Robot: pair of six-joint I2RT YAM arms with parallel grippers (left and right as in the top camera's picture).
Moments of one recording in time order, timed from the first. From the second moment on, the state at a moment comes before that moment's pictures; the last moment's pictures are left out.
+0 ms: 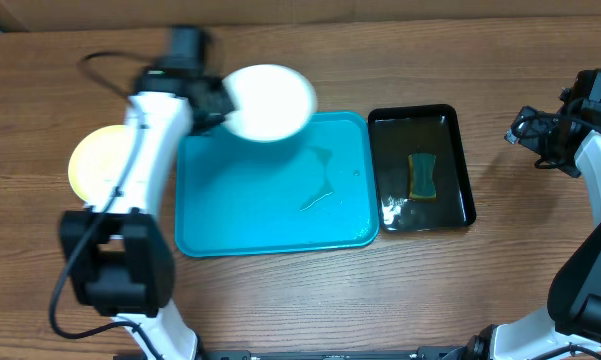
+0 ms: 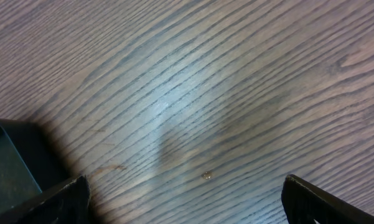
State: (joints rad) left arm -0.03 1.90 1.65 -0.93 0.06 -0.57; right arm -0.34 1.76 1.32 -0.70 0.00 0.23
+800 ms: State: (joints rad) left arm 0.53 1.90 1.65 -1.13 -0.22 -0.60; right arm -0.34 1.76 1.32 -0.70 0.00 0.23
